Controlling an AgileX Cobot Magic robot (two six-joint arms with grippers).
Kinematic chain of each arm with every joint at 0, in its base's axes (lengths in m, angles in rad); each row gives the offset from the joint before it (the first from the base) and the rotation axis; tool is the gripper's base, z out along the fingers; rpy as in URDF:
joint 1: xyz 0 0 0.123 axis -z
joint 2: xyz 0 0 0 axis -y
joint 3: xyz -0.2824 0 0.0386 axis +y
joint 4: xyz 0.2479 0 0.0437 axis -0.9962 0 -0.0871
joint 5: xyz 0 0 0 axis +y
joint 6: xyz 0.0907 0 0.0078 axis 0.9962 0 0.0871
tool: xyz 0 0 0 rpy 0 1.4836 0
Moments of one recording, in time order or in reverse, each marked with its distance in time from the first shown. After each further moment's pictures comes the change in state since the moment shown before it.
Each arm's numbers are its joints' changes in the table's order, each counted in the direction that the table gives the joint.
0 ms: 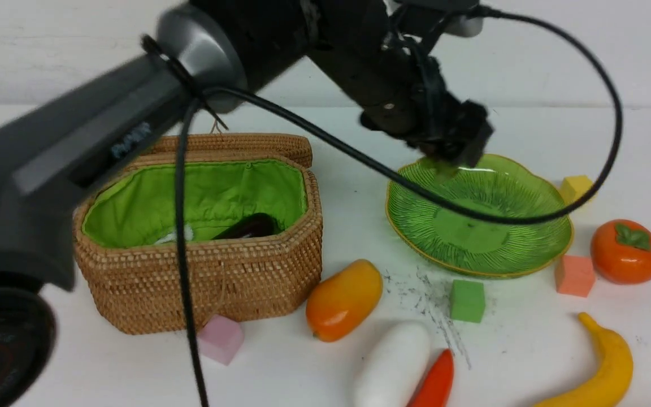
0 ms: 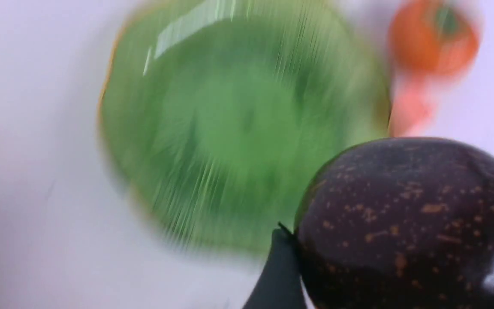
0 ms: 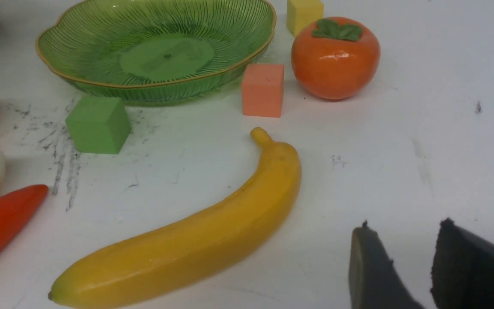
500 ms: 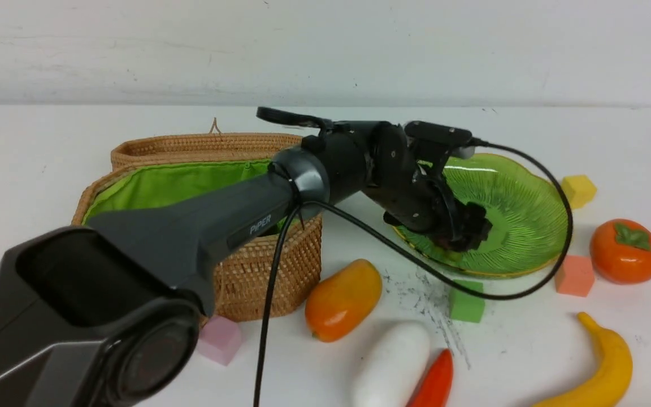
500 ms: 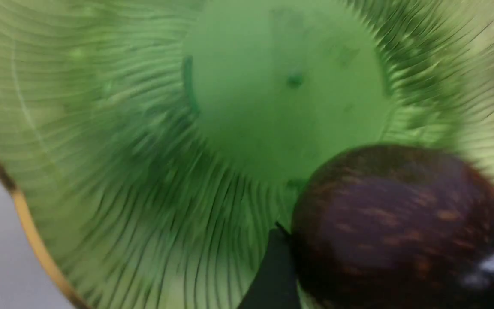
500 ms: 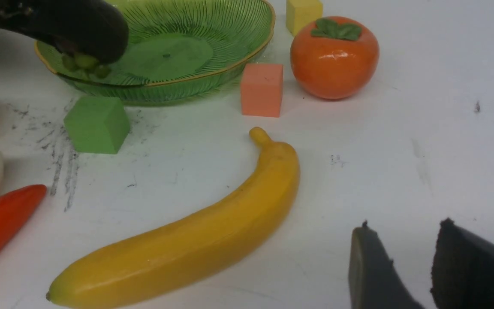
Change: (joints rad) right arm 0.000 0.000 0.000 0.000 0.000 0.000; left arm 0.007 -0.284 0.011 0.065 -0.206 0.002
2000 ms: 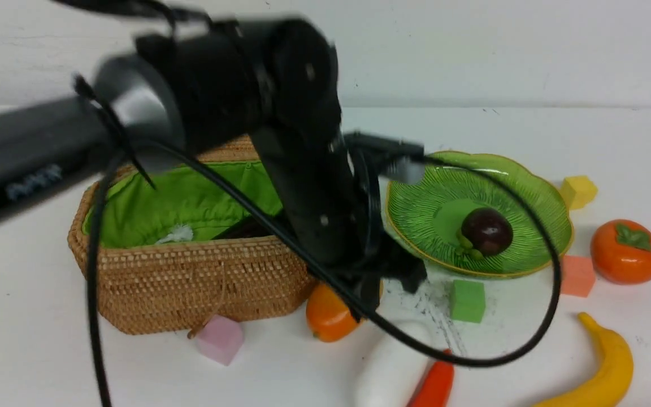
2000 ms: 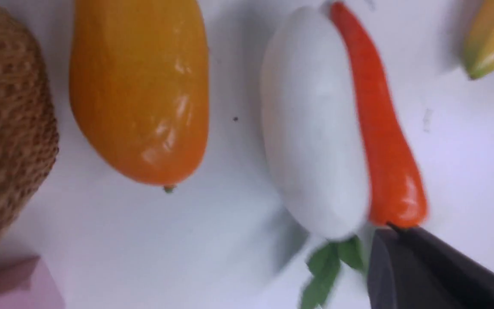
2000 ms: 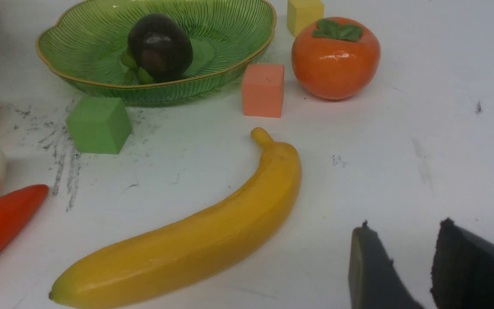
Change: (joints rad) right arm 0.000 0.000 0.000 0.000 0.000 0.000; left arm 0.011 0.509 0.472 -0.086 0.524 -0.088
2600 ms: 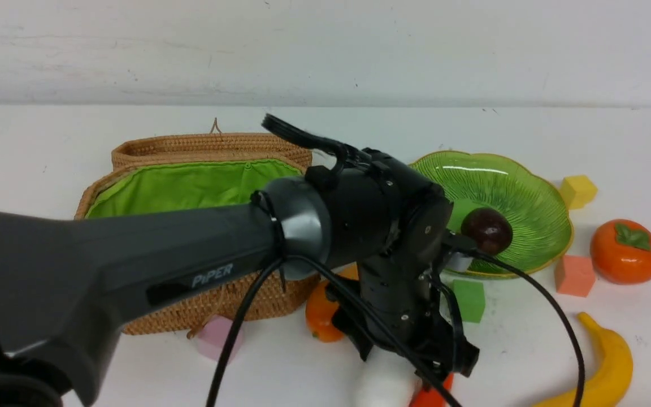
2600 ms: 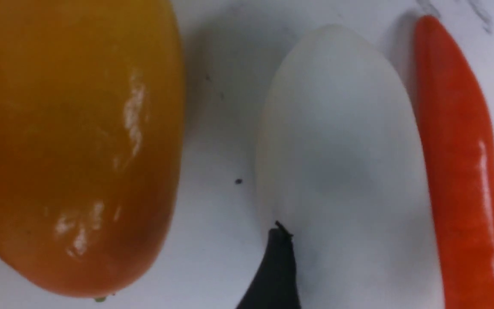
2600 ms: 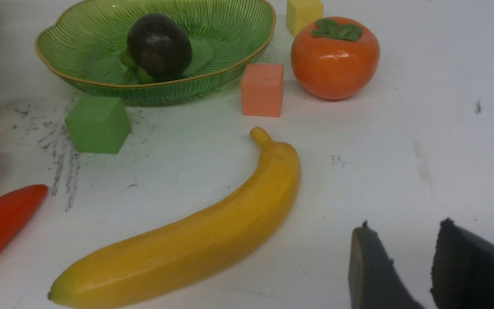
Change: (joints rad) right arm 0.000 0.000 0.000 0.000 0.000 0.000; left arm 0.181 -0.172 0.017 -0.241 -0.171 -0.336
